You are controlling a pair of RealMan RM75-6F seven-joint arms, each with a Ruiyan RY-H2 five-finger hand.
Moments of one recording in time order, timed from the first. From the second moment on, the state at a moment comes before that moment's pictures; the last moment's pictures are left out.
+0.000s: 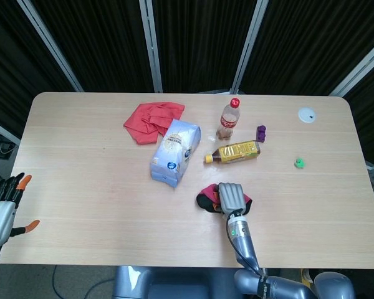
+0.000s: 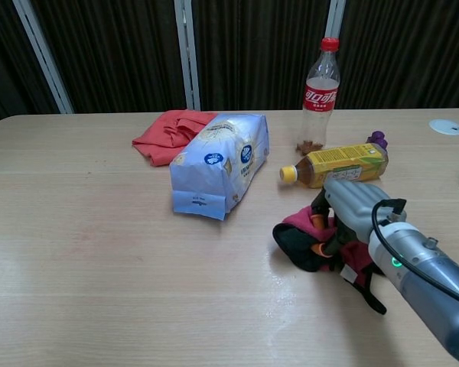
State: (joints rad) left arm -0.10 -1.15 -0.02 -1.62 1.46 1.43 0.10; right arm 0.54 -2.04 0.26 -1.13 -1.03 1.14 -0.53
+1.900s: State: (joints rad) left arm -0.10 -1.15 -0.02 -1.64 1.45 1.42 0.10; right arm 0.50 -1.87 0.29 -1.08 -0.97 1.14 -0.56
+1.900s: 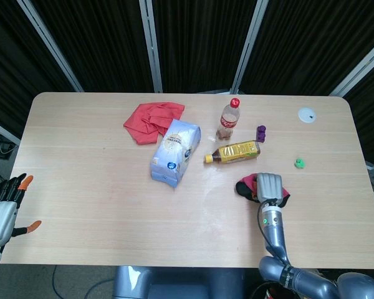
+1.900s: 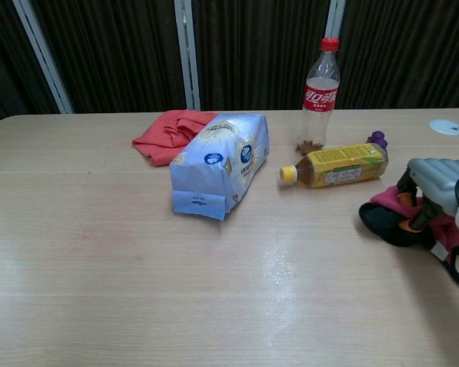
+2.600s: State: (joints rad) left arm -0.10 -1.15 -0.03 -1.64 1.46 1.44 0.11; right arm 0.43 -1.56 0.30 -1.36 -0.94 1.12 -0.49
